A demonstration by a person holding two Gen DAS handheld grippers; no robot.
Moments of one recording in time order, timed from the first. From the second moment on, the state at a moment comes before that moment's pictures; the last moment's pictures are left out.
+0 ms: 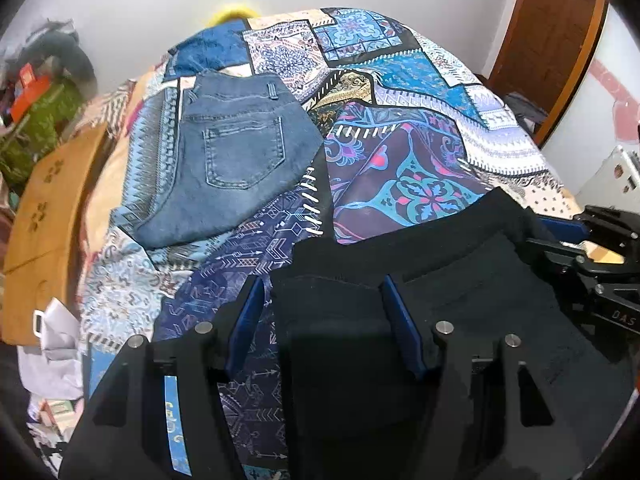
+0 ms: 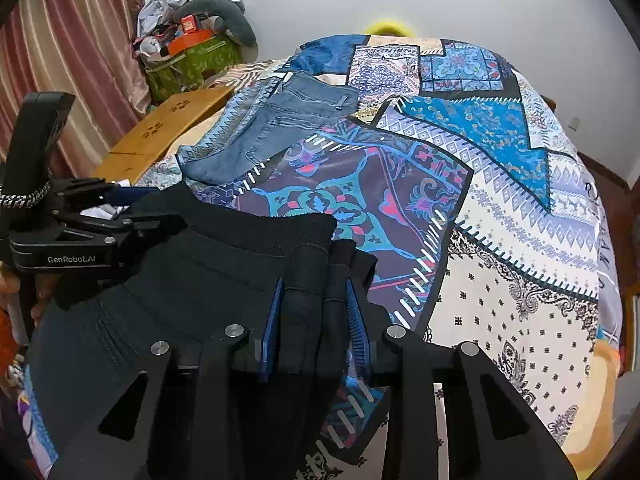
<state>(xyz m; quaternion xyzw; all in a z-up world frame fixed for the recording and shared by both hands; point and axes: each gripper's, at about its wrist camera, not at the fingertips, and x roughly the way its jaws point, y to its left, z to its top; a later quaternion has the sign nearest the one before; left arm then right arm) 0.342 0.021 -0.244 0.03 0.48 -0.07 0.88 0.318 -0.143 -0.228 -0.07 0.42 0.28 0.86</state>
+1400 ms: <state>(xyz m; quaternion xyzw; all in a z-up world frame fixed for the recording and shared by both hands) 0.195 0.035 -0.222 0.07 0.48 -0.06 0.87 0.191 -0.147 -0.206 -0.08 0.44 0.29 0.85</state>
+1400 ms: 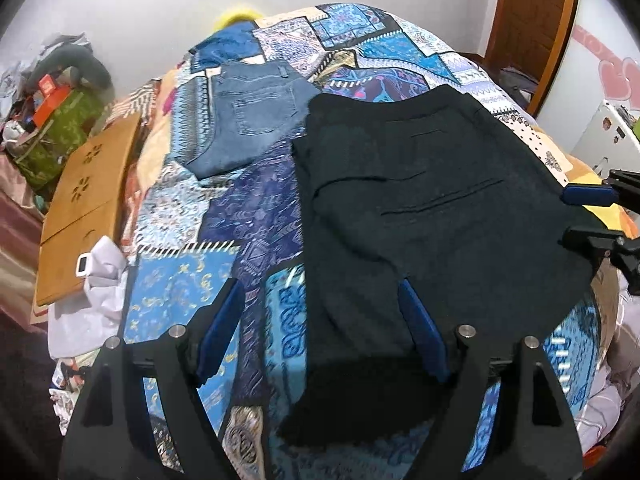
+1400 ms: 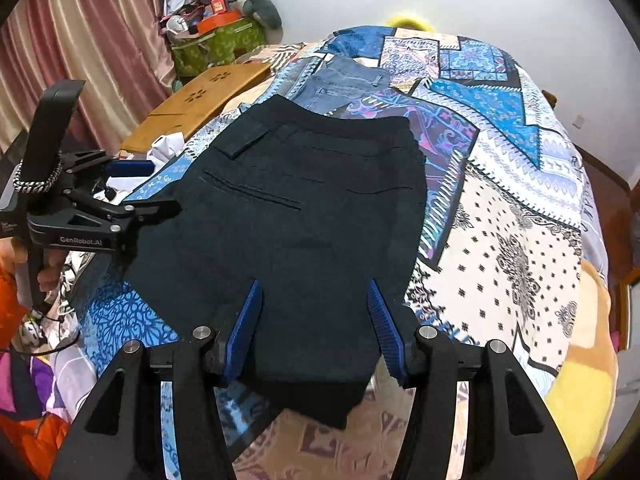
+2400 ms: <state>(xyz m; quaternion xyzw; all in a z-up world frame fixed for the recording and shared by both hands) 0.226 0.065 -0.194 -0.03 0.46 -0.06 0.89 0.214 -0.187 -0.186 0.03 0.43 0.27 0.86</state>
